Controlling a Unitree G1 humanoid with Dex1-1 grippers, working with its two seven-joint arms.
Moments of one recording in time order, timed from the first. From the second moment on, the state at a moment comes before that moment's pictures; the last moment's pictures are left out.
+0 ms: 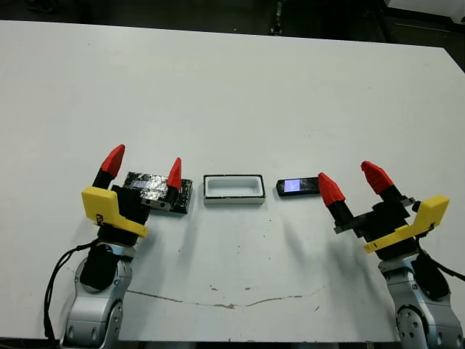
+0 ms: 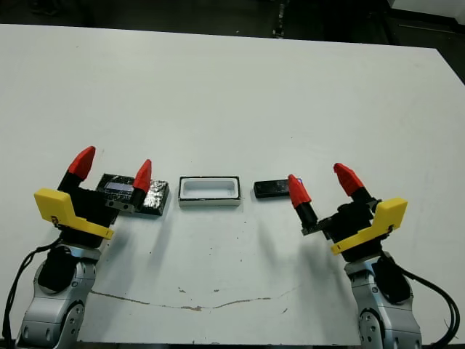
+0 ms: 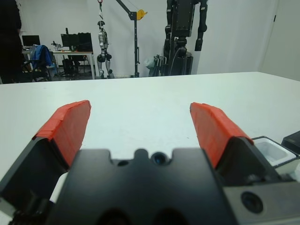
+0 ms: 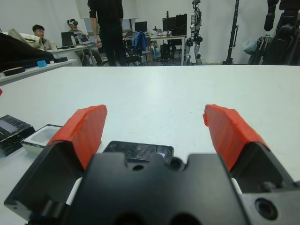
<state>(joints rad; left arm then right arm) 0.10 0.16 0.00 -0.29 -0.14 -0.11 -0.17 0.12 -0.26 -0.13 -0.23 0.46 0.00 0.46</state>
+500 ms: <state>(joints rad) 0.10 0.15 0.00 -0.29 -0.14 -0.11 -0.17 0.09 -0.32 -0.14 -0.20 0.47 0.02 0.52</state>
